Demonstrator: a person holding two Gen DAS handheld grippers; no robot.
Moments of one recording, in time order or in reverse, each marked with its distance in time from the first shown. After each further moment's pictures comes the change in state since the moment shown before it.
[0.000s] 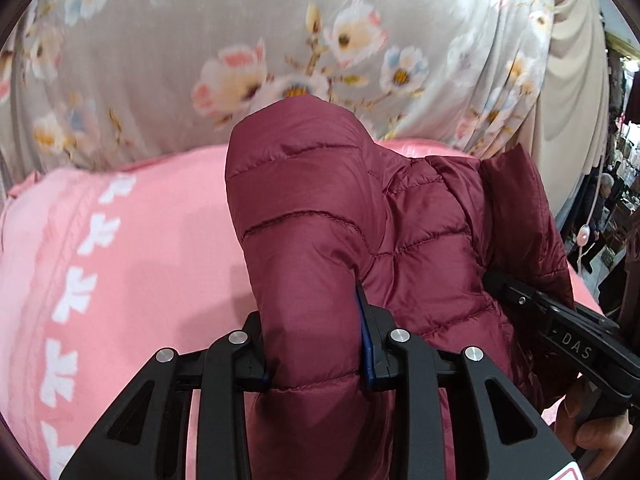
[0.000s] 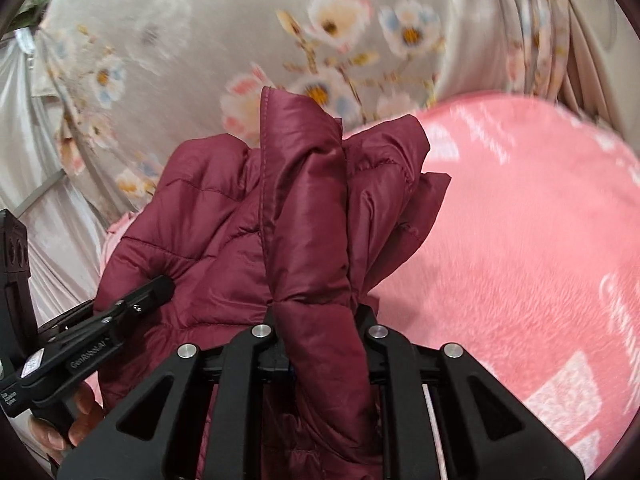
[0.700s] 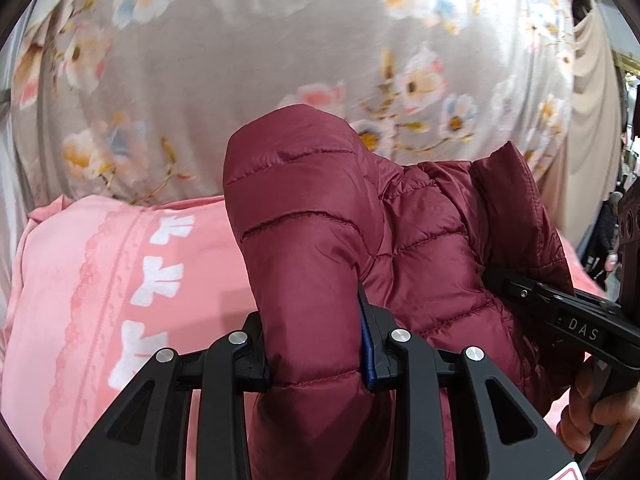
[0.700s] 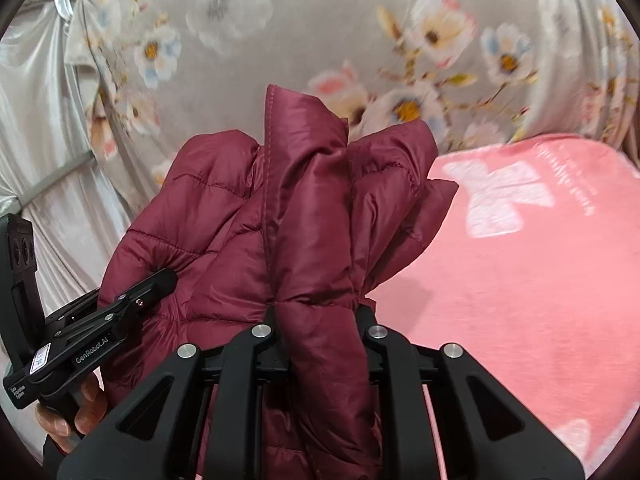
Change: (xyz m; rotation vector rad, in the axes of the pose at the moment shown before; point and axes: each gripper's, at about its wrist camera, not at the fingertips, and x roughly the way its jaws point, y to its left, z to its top) left arm 0.023 0.159 0.020 0.004 -0.121 0.060; right arm 0.119 0.121 0.021 -0.097 0.018 0.109
